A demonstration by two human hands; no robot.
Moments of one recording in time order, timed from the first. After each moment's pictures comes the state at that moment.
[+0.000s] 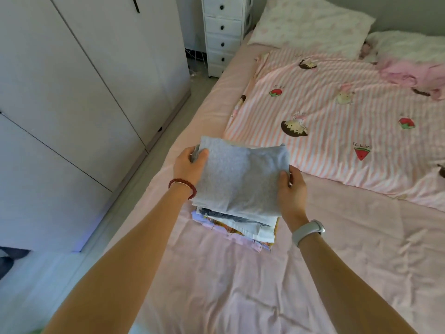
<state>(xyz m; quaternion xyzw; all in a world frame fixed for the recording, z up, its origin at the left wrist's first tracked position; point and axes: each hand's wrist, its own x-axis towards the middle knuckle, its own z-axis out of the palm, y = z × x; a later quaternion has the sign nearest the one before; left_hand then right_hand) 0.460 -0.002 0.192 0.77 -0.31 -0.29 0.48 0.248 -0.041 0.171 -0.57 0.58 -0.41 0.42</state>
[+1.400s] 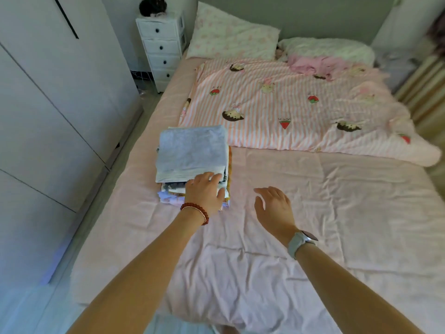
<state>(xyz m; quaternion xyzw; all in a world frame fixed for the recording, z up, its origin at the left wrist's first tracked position) 0.289 0.132 0.203 0.71 -0.69 -0.12 0.06 0.105 0.138 0.189 -0.75 0.62 -0.15 0.19</state>
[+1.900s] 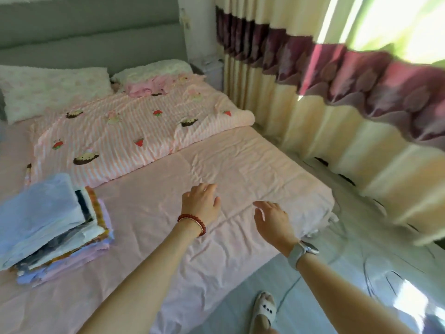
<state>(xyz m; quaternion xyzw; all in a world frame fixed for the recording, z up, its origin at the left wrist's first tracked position) -0.033 0.245 0.249 0.46 -0.88 -0.13 0.07 -0.180 0.365 0.220 -0.50 0.83 -0.21 0.15</state>
